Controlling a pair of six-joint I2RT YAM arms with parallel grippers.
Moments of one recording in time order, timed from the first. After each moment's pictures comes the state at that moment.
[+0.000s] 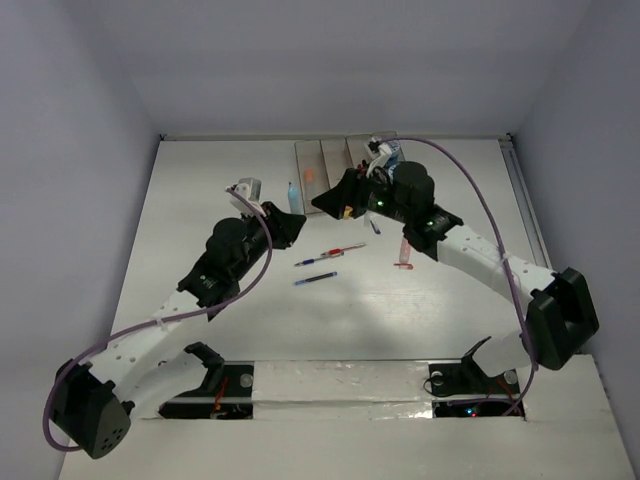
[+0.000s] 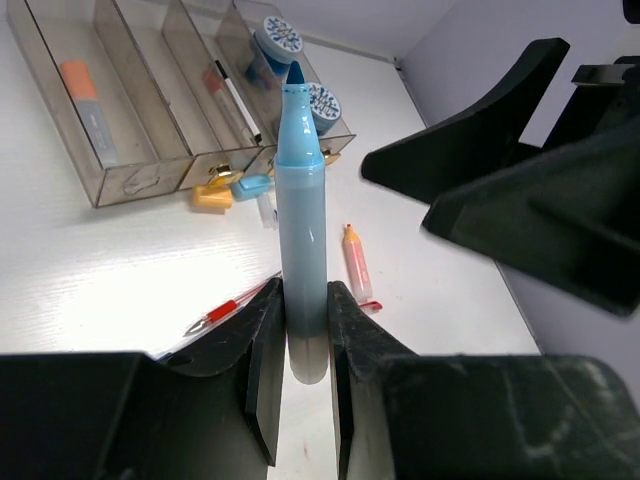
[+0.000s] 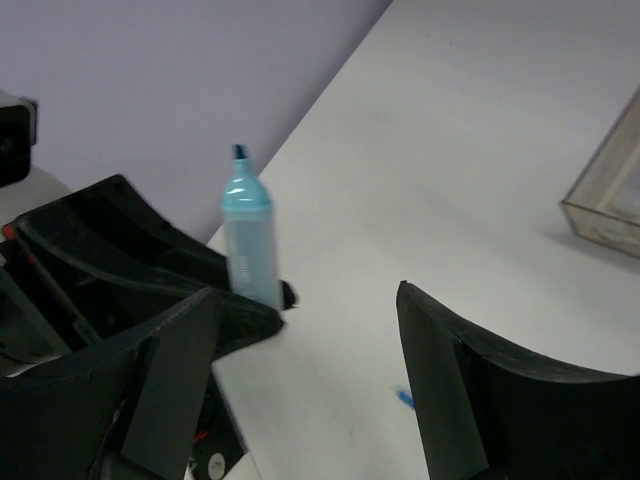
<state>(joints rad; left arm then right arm) -0.61 0.95 0.64 0.19 -0.04 -0.62 0.66 1.46 1.11 0.25 -0.37 0.60</state>
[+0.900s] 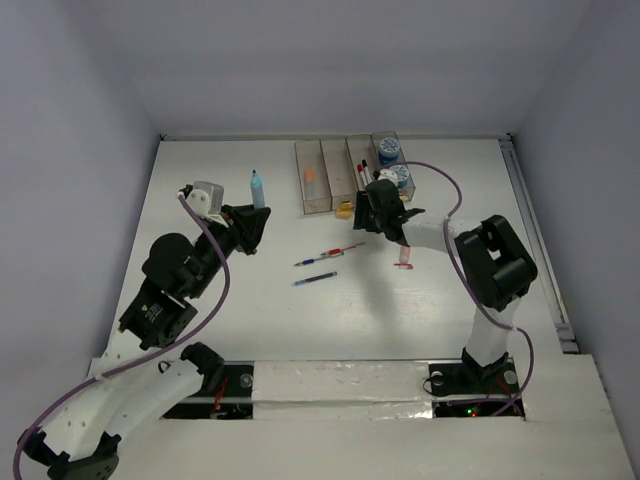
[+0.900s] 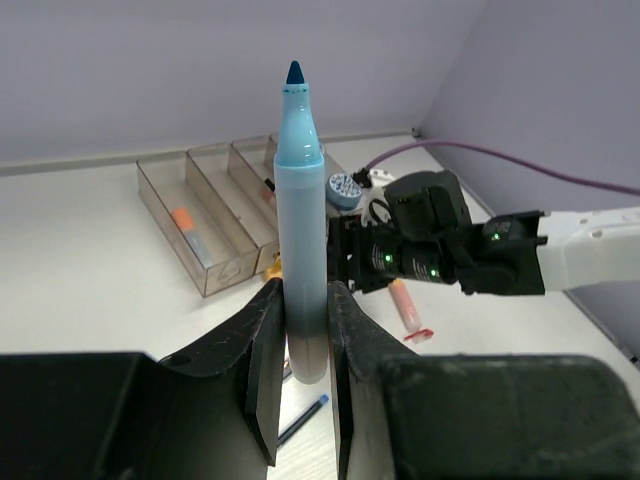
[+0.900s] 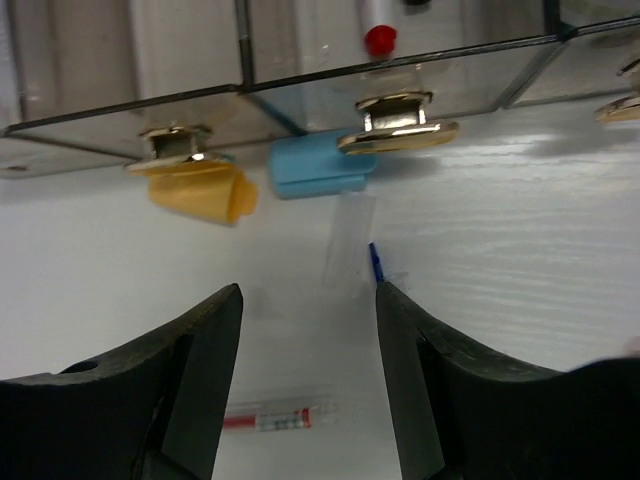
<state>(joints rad) -0.61 0.64 0.86 -0.15 -0.08 -0.29 0.53 1.85 1.11 0.04 0.22 0.48</state>
